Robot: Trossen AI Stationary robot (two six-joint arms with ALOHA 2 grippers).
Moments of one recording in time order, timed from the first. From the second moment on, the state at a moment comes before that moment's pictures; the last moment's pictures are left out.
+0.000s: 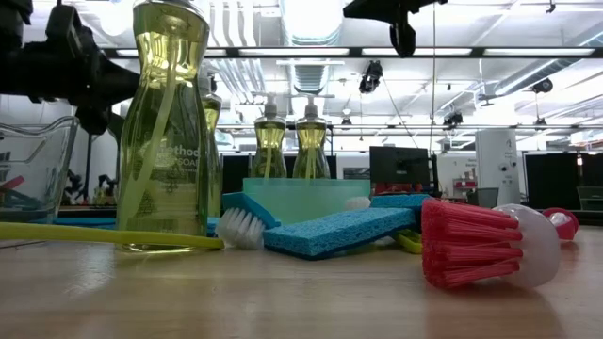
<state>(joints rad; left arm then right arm) -0.11 0.04 0.04 0.03 -0.47 -0.39 -0.19 1.18 1.03 -0.08 -0.02 0.63</state>
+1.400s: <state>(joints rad) -0.11 0.05 0.04 -0.02 -0.53 -0.17 -0.19 1.18 1.03 -0.07 0.08 0.75</state>
